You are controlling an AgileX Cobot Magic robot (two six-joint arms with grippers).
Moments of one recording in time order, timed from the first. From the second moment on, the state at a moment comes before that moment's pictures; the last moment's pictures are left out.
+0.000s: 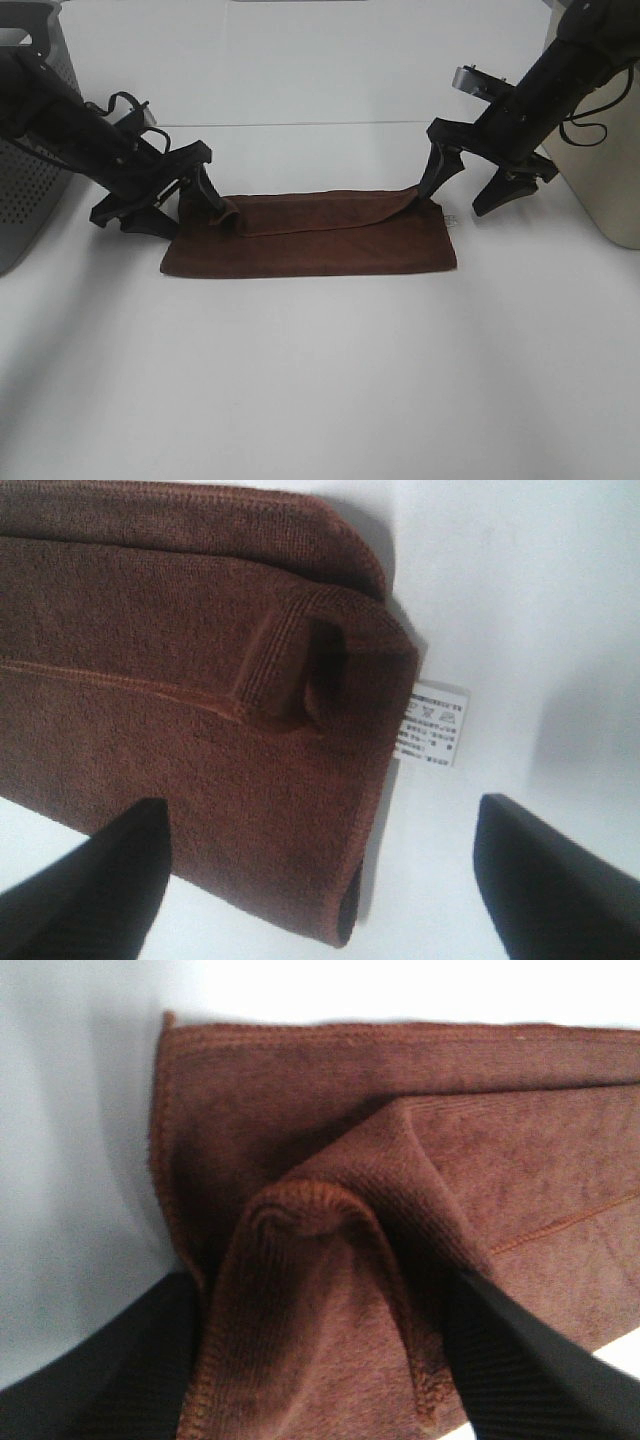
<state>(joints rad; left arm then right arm) -0.13 2.29 -1.52 -0.84 0.74 0.31 0.06 2.24 -1.68 0.46 0.98 -0.27</state>
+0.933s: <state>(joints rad) -0.16 2.22 -1.87 -0.65 0.97 0.08 0.06 2.24 -1.68 0.45 0.97 -0.27</state>
